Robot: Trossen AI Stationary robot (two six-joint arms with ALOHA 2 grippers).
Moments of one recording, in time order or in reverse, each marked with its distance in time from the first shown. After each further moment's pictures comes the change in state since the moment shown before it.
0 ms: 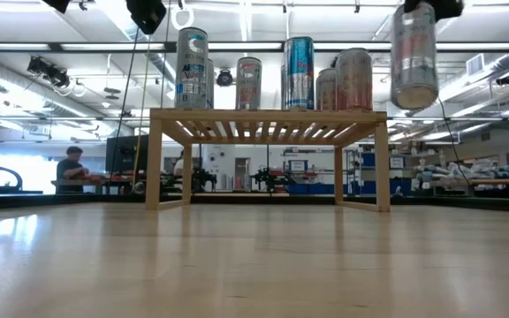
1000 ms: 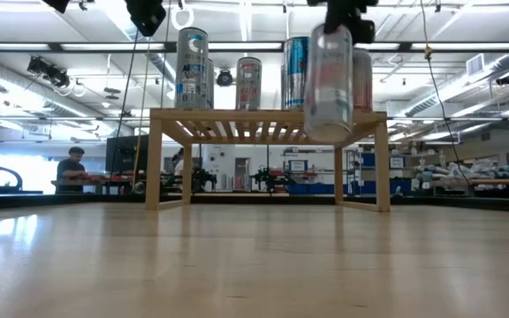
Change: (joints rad) left arm 0.000 0.000 0.000 -0.005 -0.023 -0.026; right arm 0.112 0.356 0.050 0.325 -0.040 -0.223
